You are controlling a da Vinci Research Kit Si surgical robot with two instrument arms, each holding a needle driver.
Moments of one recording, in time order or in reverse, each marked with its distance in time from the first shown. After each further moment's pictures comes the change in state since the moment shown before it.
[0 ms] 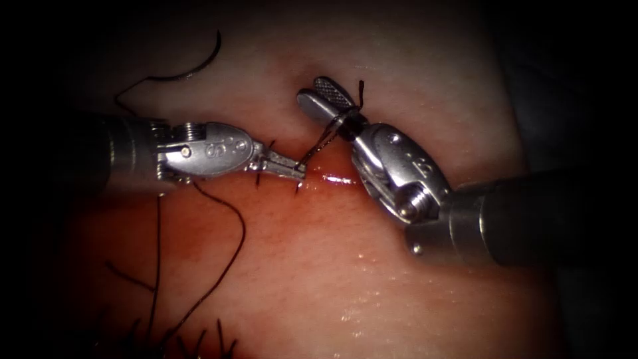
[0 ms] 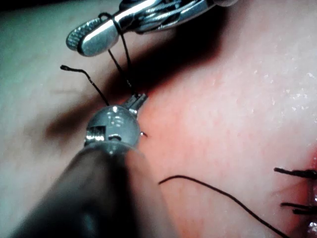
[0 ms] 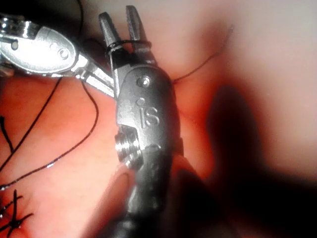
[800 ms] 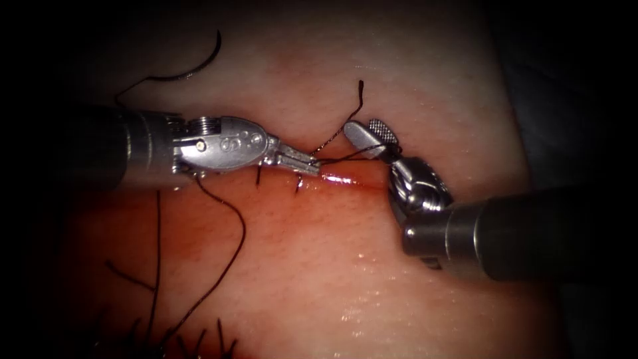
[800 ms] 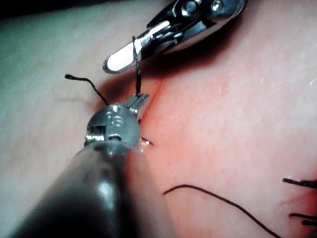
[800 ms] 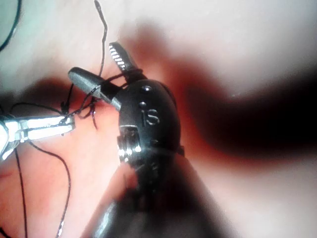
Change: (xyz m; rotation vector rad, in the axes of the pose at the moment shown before) right arm -0.005 0.007 -0.004 -0.253 -0.044 0.457; left arm 0.001 -0.001 0.001 -0.007 0.016 0.001
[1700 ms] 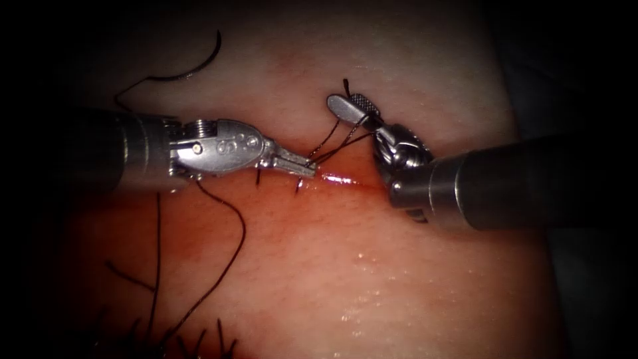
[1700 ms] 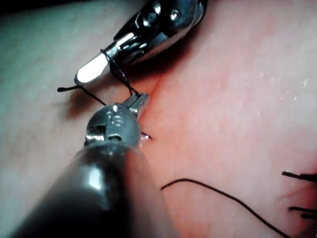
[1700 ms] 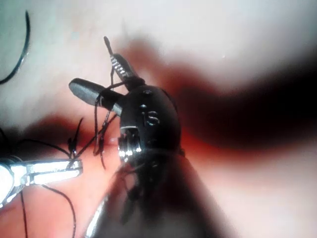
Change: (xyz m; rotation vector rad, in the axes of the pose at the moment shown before) right arm 0.000 0.001 0.005 -0.027 -0.047 -0.033; left arm -0.001 0.000 0.000 -0.001 -0.003 0.002
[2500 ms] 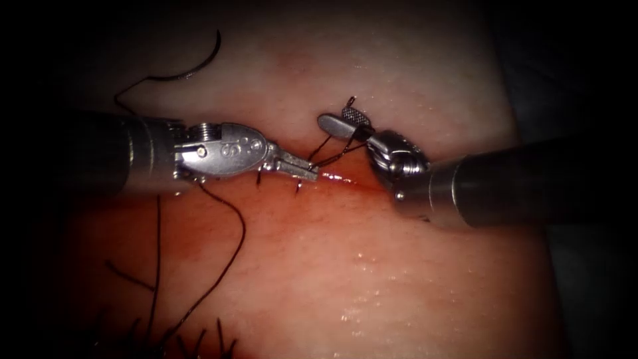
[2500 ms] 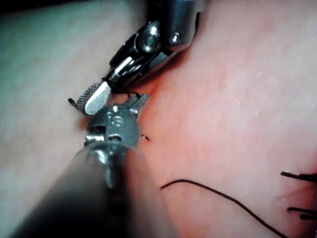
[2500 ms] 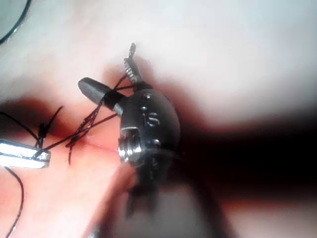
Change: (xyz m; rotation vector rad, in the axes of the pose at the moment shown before) right arm -0.001 0.005 0.003 -0.116 -0.067 -0.233; left arm -0.001 0.000 0.001 -0.008 -0.016 0.000
